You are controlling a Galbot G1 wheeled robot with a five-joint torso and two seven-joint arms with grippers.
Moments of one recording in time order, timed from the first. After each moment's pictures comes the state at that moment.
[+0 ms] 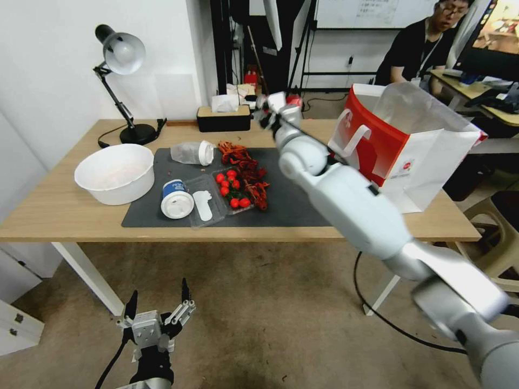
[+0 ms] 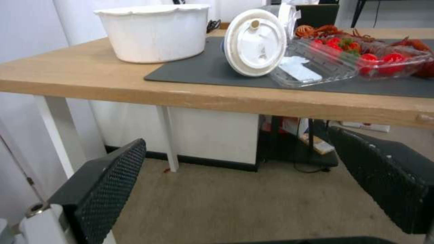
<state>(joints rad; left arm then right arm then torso) 2.01 -1.38 -0.30 -2.28 -0.04 -0.16 -0.51 -0.19 1.19 -0.20 1.60 0.64 -0.39 0.49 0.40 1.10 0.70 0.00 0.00</state>
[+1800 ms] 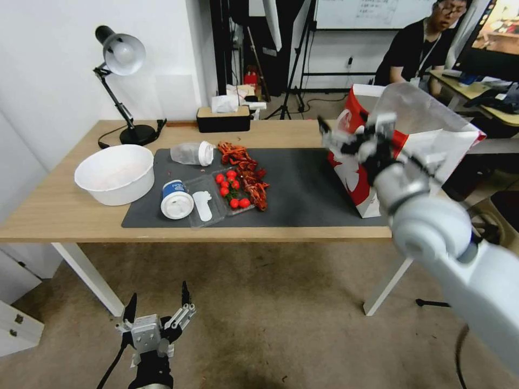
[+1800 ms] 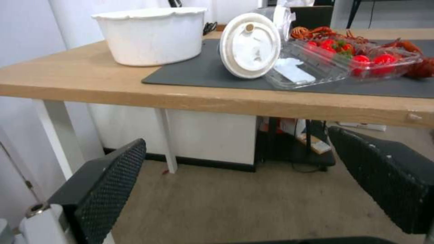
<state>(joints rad) 2.03 -1.38 -0.30 -2.30 -0.02 -0.17 -0.50 -0.93 0.76 0.18 2.22 0.81 -0.21 0.41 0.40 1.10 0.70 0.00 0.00</state>
